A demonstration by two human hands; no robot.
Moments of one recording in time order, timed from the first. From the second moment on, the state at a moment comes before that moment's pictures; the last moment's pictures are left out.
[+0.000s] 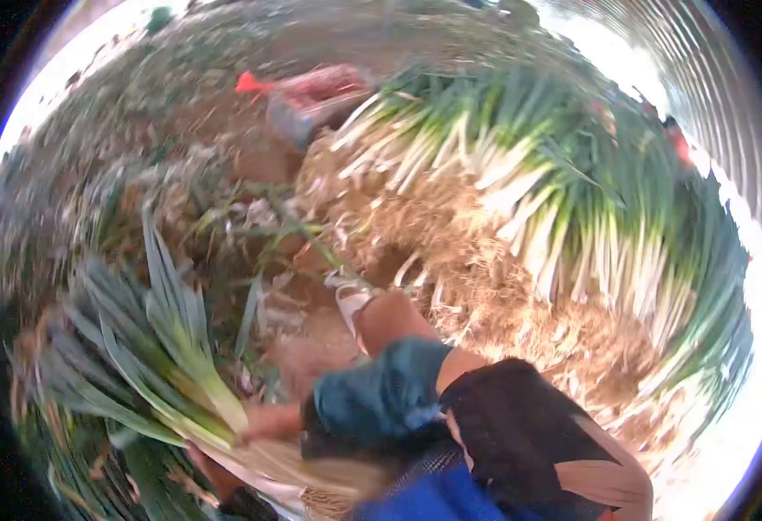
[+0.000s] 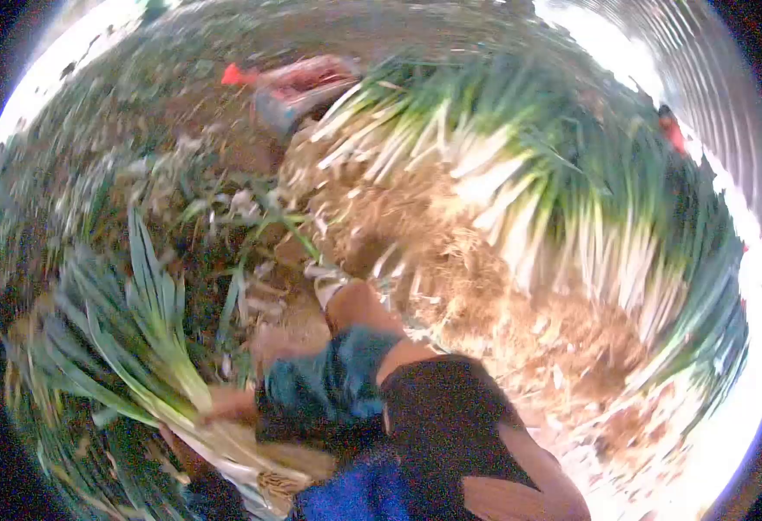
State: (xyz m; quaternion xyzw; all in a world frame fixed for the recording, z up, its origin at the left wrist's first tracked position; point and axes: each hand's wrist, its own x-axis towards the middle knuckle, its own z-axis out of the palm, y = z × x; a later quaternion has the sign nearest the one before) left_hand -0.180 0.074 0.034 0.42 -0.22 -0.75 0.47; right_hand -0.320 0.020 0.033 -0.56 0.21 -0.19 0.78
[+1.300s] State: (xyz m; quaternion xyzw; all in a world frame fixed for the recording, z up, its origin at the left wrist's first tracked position) left_hand -0.815 -0.102 0.011 0.16 -0.70 -0.70 0.07; right_hand -1.011 0.026 0.143 -0.28 0.72 -0.61 0.15
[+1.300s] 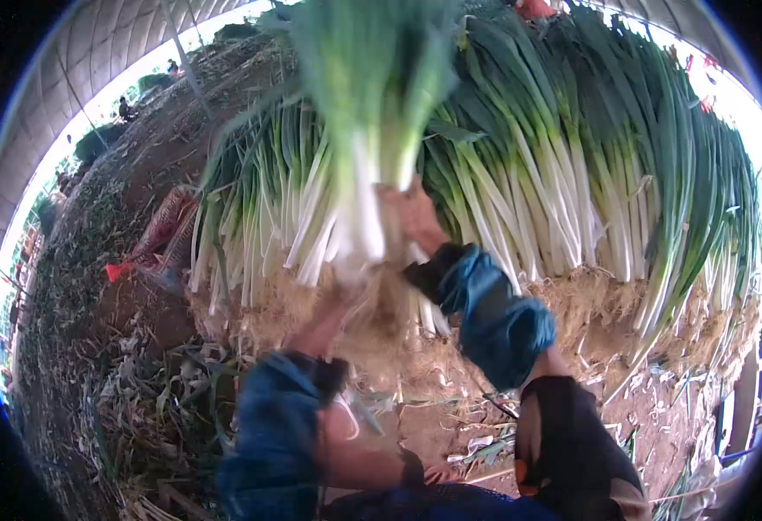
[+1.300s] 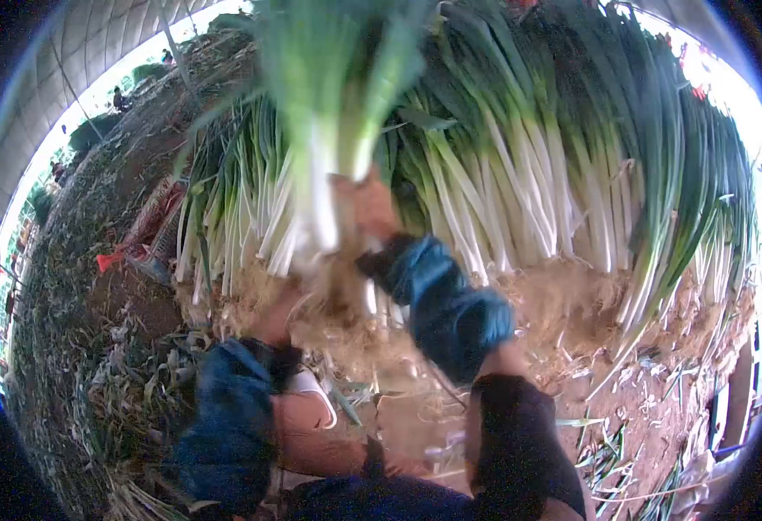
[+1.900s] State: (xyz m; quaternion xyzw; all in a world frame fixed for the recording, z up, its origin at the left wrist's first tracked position) left_hand -0.806 -0.082 -0.010 0.30 -0.67 -0.67 0.06; right_hand -1.155 -0.079 0.034 -0.48 0.83 -0.02 -0.29
